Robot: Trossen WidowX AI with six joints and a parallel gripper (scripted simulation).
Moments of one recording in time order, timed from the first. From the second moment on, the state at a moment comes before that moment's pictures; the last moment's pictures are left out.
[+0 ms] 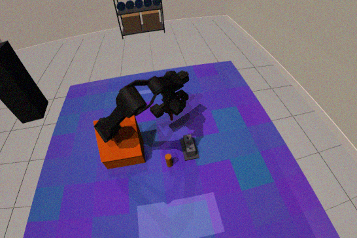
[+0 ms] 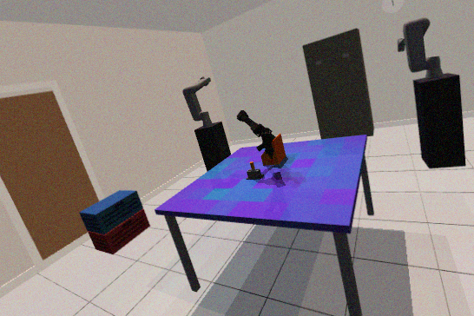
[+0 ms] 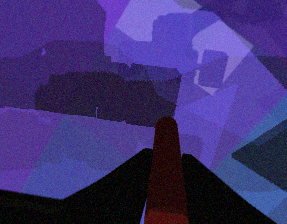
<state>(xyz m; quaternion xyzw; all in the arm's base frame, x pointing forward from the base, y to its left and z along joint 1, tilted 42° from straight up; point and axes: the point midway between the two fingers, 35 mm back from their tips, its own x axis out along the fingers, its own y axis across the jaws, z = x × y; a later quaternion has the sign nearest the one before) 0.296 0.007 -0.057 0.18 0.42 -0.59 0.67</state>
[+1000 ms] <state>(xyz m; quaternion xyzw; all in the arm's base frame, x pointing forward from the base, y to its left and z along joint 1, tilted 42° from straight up) 0.329 -0.052 -0.008 0.18 0.42 -0.59 0.67</state>
